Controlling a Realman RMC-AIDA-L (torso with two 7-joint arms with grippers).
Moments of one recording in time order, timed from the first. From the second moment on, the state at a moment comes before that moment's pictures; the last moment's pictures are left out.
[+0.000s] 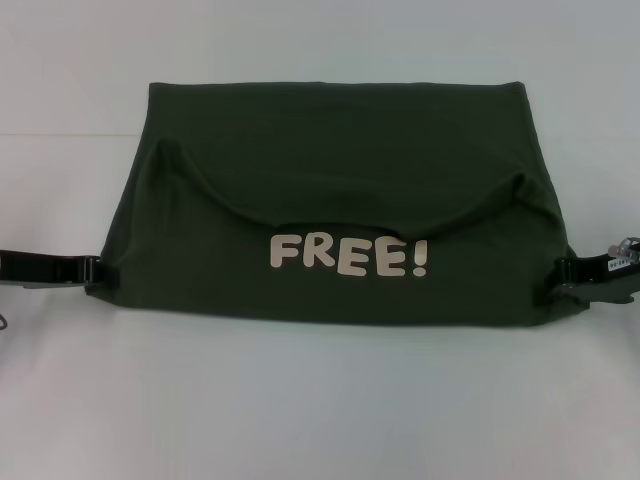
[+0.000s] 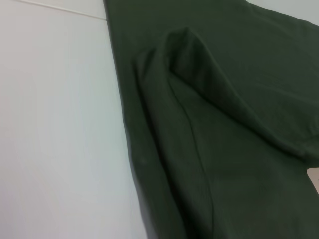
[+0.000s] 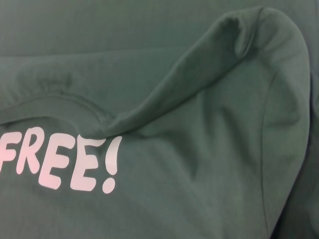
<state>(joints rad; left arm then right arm) -0.62 -1.94 0.72 0.62 2.39 1.13 -2.26 0.79 1.98 -0.73 -0.59 -2.62 -1.22 2.63</state>
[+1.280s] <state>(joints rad) -0.59 -1.90 0.57 0.68 2.60 2.01 -2.17 0.61 1.96 -0.73 -0.68 -2.65 -1.87 2.23</state>
